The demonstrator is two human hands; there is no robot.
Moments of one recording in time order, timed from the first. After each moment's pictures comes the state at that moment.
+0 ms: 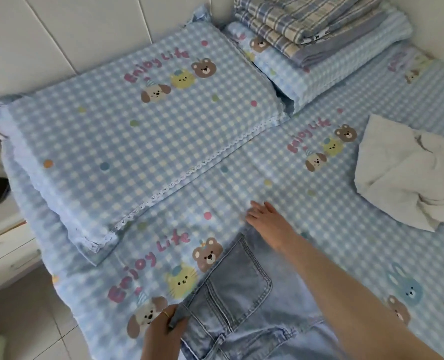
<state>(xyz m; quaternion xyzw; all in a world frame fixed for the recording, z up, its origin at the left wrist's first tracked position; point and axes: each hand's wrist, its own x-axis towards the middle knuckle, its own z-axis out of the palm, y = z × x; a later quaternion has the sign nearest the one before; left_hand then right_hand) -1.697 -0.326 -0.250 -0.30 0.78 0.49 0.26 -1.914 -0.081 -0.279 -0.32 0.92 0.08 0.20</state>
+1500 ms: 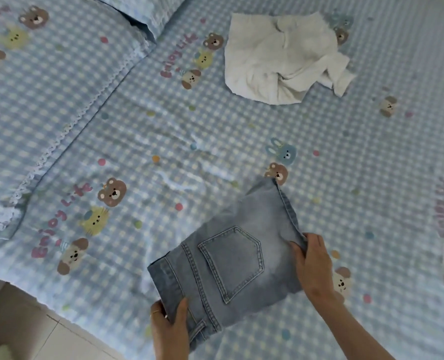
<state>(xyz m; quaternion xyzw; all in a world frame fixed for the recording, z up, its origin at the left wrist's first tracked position) -1.518 -0.162 -0.202 -0.42 0.78 0.42 0.21 -1.505 0.119 -0.228 0.36 0.88 -0.31 0.02</state>
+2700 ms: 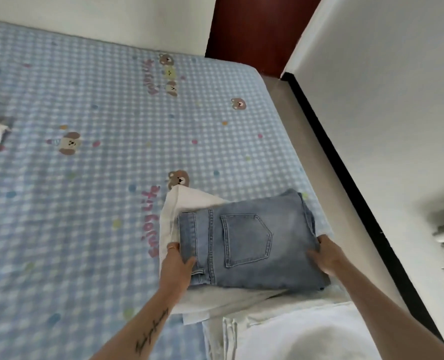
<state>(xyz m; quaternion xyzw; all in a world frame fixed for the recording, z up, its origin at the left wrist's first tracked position) -1.366 0.517 -0.272 0.15 0.79 0.41 0.43 -1.104 0.722 -0.192 0.68 0.69 -0.20 0.12</state>
